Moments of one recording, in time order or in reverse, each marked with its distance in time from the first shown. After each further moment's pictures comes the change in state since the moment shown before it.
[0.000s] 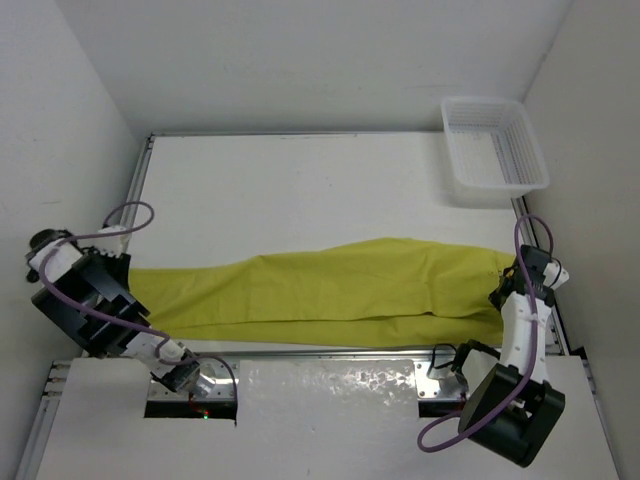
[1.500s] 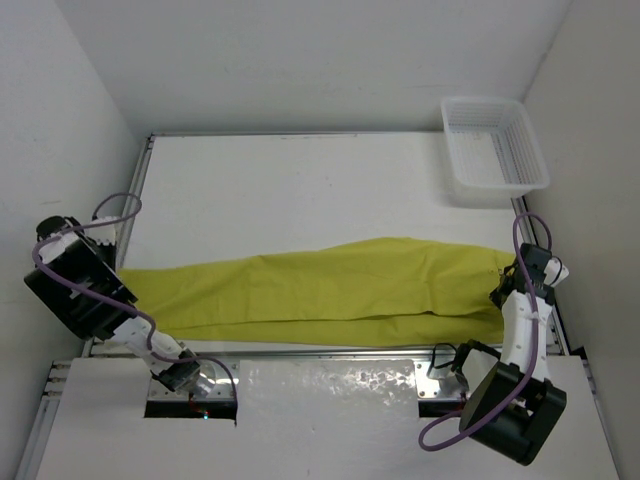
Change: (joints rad) left arm -0.117 0.131 -0.014 0.246 -0.169 -0.331; right arm 0.000 0.016 0.008 0.019 -0.002 -0.048
